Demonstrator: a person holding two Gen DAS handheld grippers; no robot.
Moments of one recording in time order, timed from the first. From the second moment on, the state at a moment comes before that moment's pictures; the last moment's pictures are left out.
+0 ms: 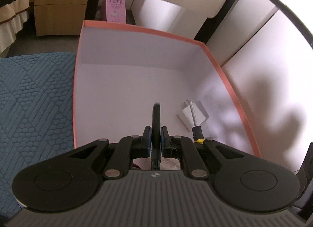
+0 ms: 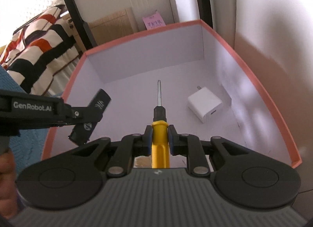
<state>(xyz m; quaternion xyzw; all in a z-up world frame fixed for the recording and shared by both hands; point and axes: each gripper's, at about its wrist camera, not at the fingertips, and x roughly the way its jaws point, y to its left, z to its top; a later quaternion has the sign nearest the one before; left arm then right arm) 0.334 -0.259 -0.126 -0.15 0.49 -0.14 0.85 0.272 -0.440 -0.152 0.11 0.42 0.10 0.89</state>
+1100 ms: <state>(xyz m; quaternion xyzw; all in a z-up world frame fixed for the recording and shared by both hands) 0.235 -0.203 0.023 -0.15 0.34 -0.14 0.92 0.203 -0.430 -0.013 0.12 0.31 0.11 0.94</state>
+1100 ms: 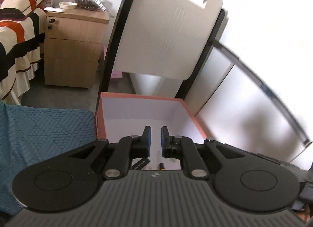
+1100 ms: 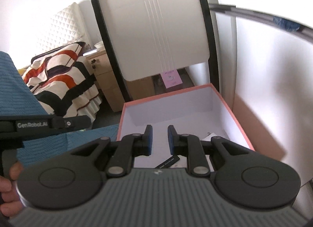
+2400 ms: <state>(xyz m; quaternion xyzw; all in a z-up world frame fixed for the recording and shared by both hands) 0.118 -0.140 0.025 -0.12 0.32 -0.13 0.93 0.101 -0.388 -0.018 0.09 0.33 0.07 0.94</state>
